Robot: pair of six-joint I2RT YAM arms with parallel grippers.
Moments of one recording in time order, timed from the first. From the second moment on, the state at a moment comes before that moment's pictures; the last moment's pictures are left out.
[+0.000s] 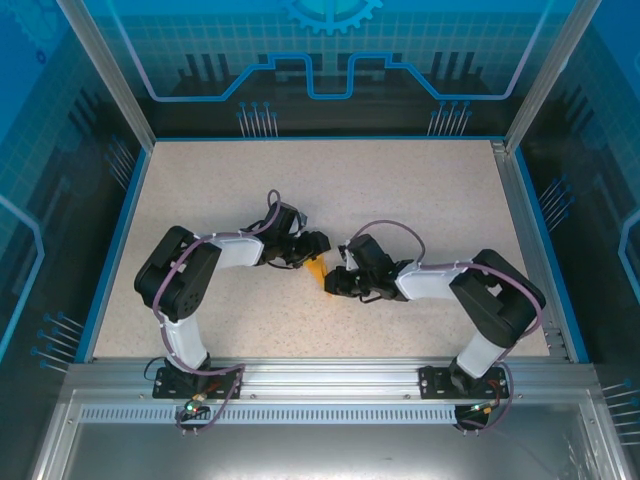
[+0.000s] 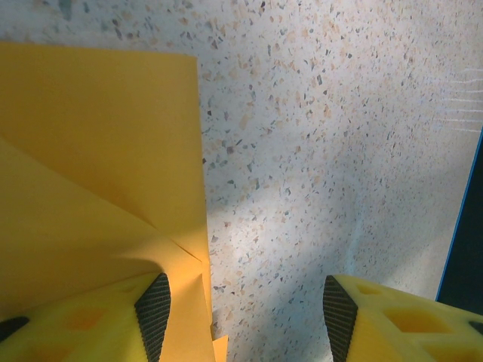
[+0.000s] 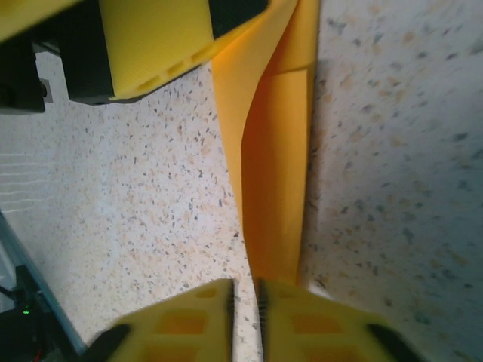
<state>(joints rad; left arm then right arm) -0.45 1.84 0.92 0.03 0.46 -0.90 0.73 1.65 0.69 0.10 -0.34 0.81</state>
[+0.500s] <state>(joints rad) -0.45 1.84 0.92 0.03 0.47 -0.90 0.68 1.76 0.76 0.18 -0.43 0.81</state>
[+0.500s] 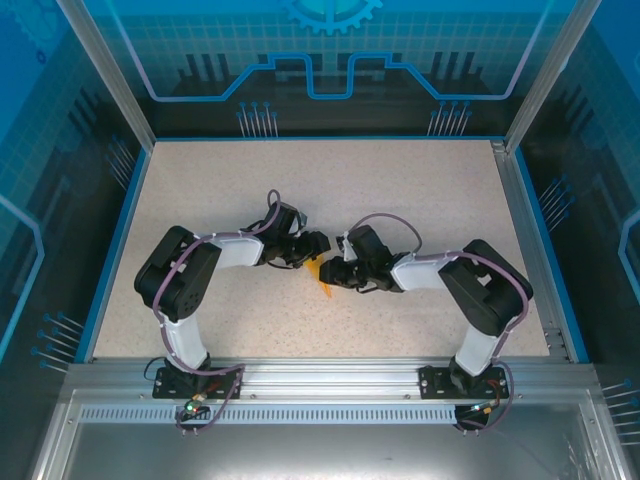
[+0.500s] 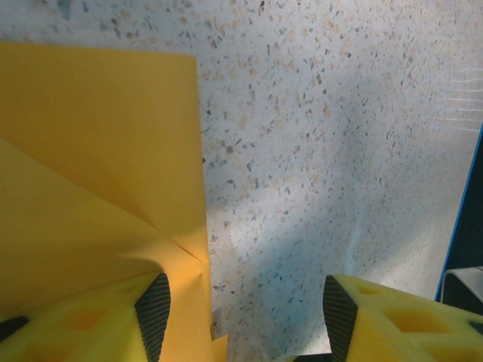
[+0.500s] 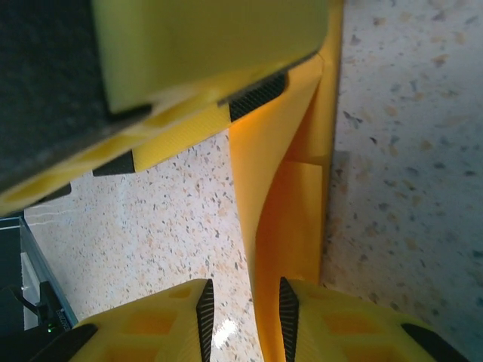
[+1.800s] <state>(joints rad) -0.44 1.64 0.83 0.04 0.51 -0.87 0.64 1.87 0.67 0.48 -0.62 1.01</state>
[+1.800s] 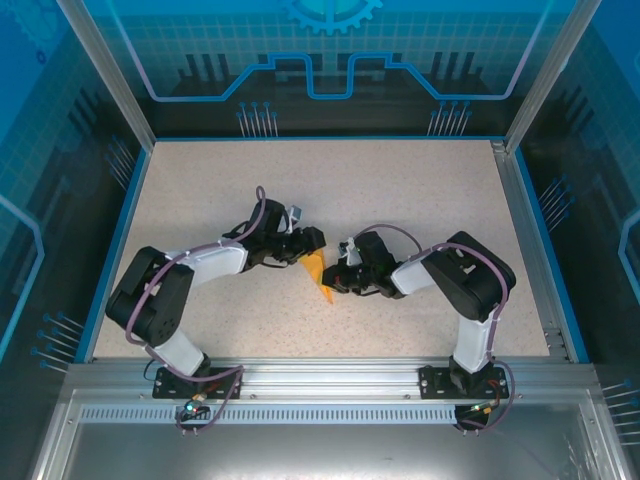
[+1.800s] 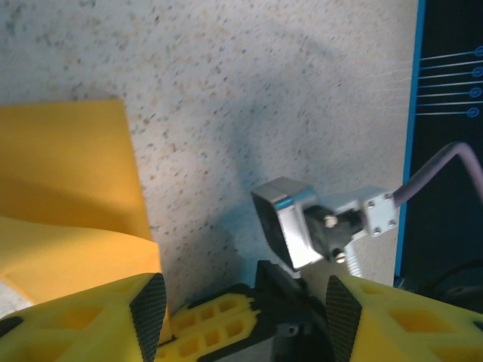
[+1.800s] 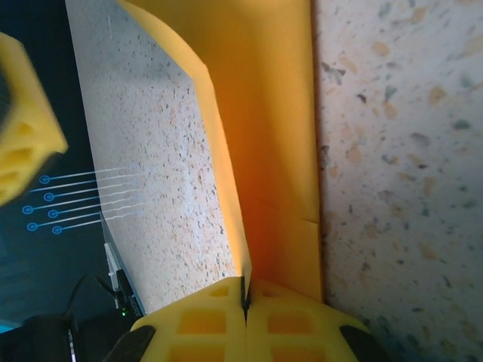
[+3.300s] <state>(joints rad) -0.27 1.86 0.97 -0.03 0.46 -0.86 0.63 1.88 0.69 0.45 -0.65 1.02</state>
